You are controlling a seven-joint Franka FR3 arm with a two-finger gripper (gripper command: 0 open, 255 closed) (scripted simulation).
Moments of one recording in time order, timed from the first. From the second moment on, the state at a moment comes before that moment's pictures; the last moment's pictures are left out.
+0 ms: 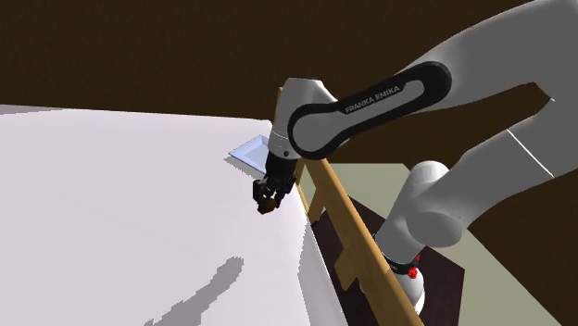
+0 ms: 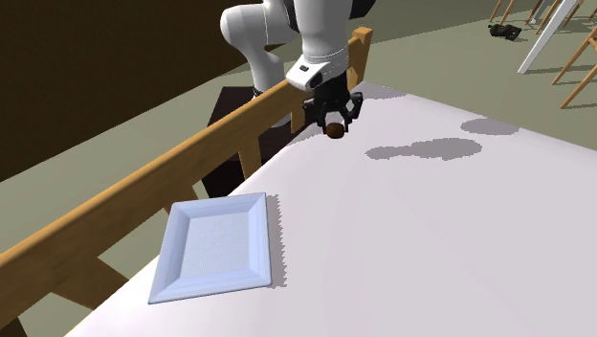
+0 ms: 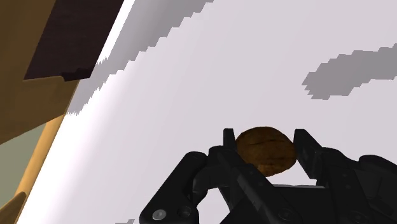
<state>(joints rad) 0.22 -0.43 0.23 -2.76 0.44 2.31 0.25</state>
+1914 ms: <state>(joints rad) -0.11 0.25 -0.10 -1.96 0.25 2.08 -0.23</state>
